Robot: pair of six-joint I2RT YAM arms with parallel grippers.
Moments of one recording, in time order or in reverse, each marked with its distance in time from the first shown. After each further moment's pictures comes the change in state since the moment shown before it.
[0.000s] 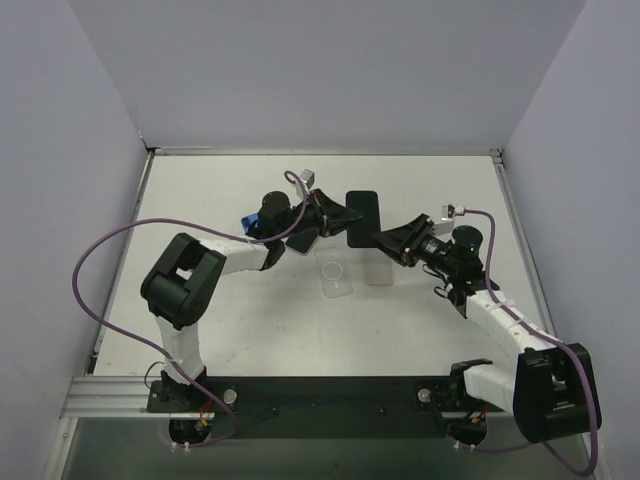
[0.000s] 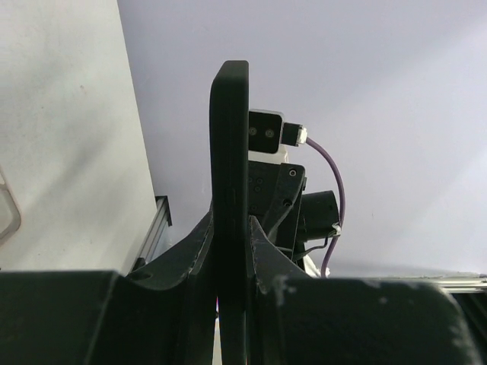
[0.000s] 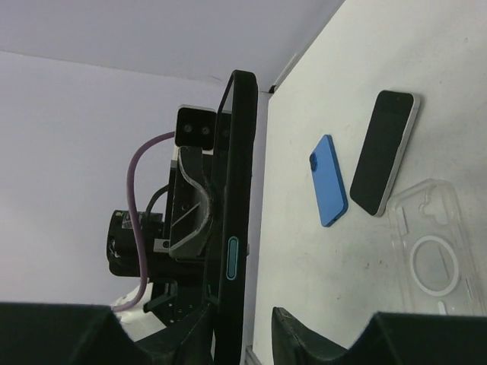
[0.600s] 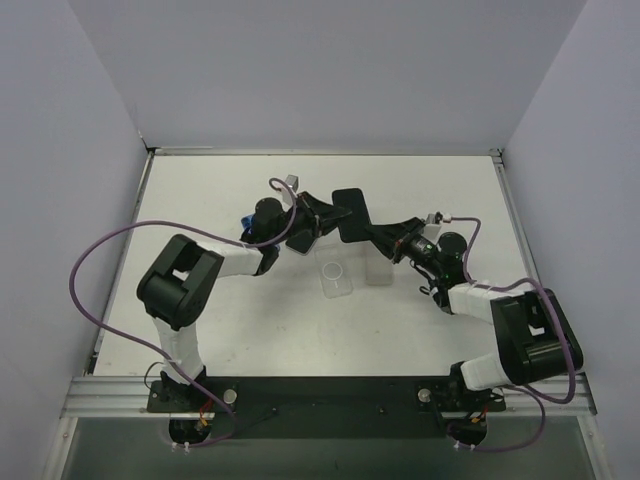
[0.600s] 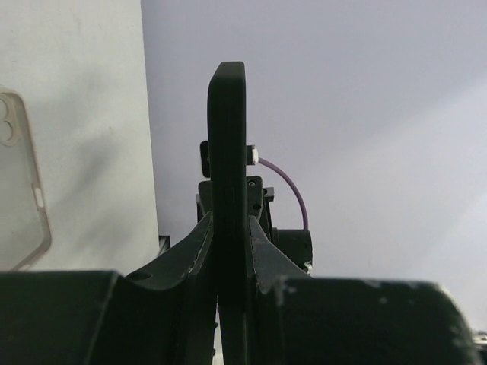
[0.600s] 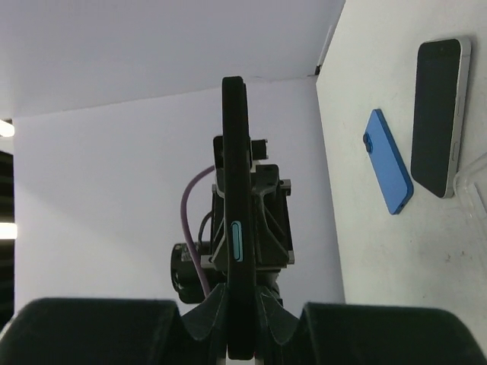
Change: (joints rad) left arm 0.023 -0.016 -0.072 0.028 -0.114 -0.022; right arm 0.047 0.273 -0.078 0.517 0.064 0.409
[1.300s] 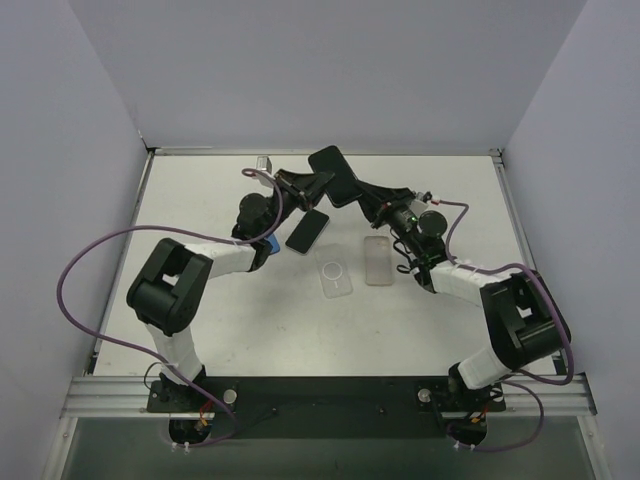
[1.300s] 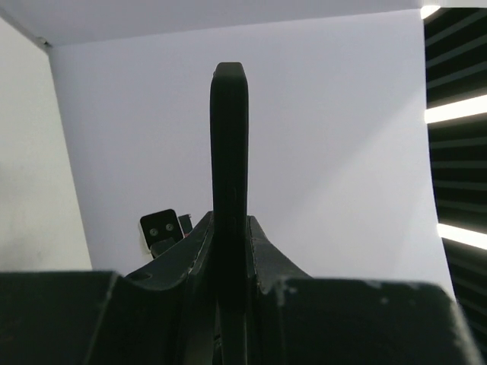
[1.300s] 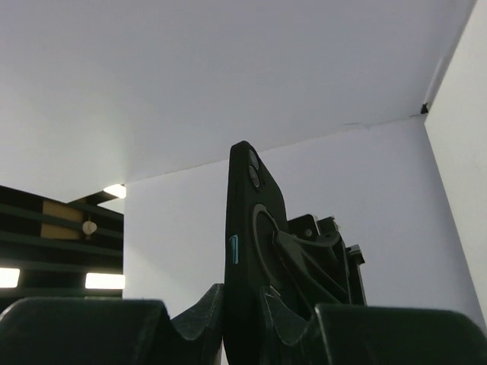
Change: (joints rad) left arm 0.032 -0.064 -0.029 0.196 -0.274 -0.040; right arm 0.153 0.135 0.210 0.090 0.339 0.298
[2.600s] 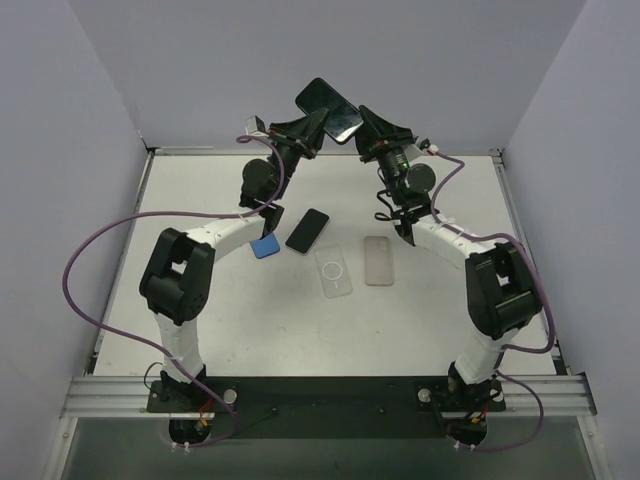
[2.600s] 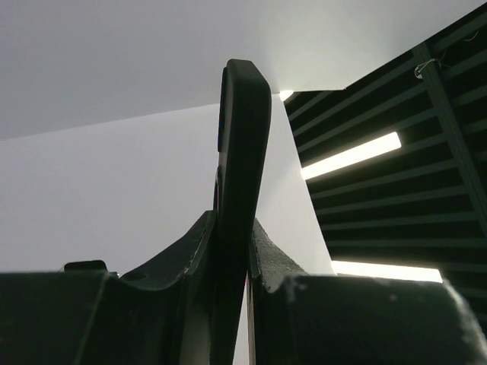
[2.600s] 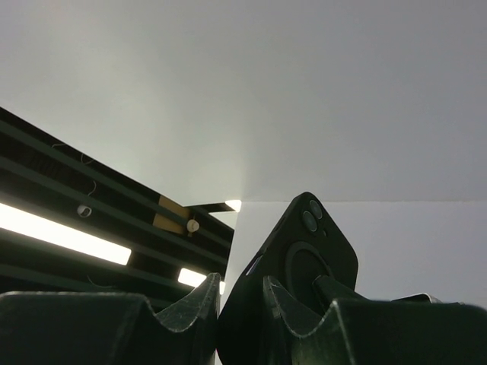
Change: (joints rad) left arm 0.005 0.098 0.413 -0.017 -0.248 -0.137; right arm 0.024 0.226 0.538 0.024 0.269 0.051
